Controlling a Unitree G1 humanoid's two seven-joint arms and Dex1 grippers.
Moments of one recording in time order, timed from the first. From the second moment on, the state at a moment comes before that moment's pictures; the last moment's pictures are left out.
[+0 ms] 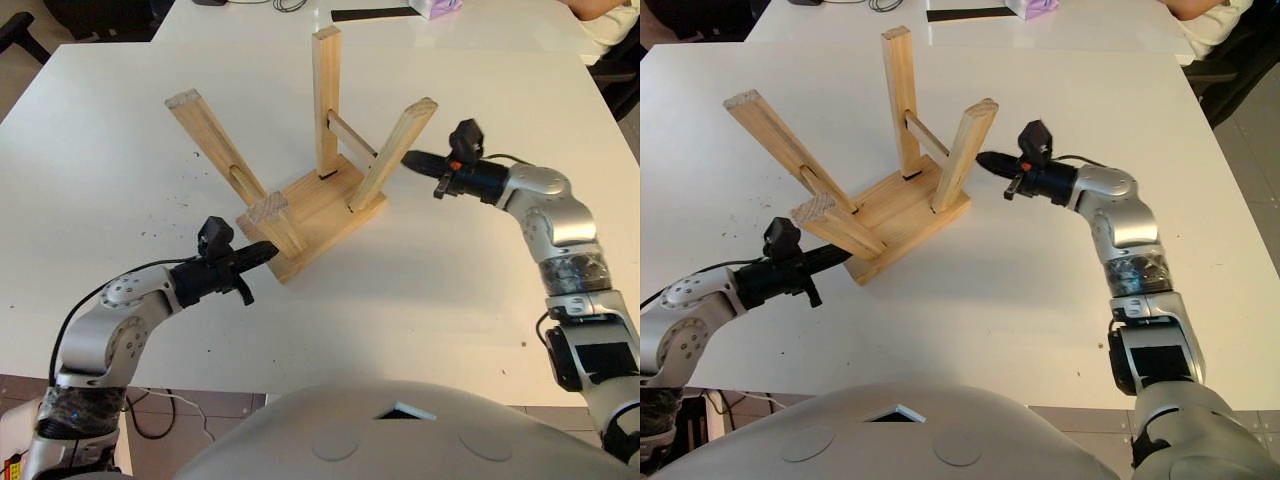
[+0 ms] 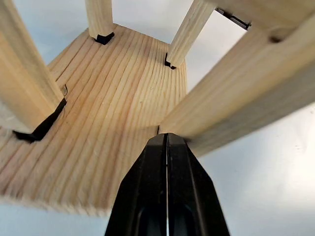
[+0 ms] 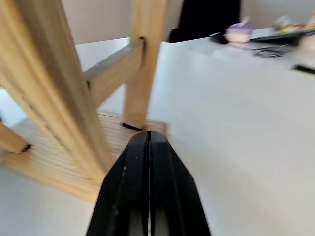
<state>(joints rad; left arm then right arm) 0.20 0.66 0.05 -0.31 -0.62 0.55 -0.81 -0.46 -0.47 0.16 0.32 0.41 0.26 1.03</state>
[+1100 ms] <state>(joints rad) 0.07 0.47 -0.08 -0.20 -0.36 0.43 -0.70 0.01 -0.59 0.04 -0.28 0.52 0.52 1.00</state>
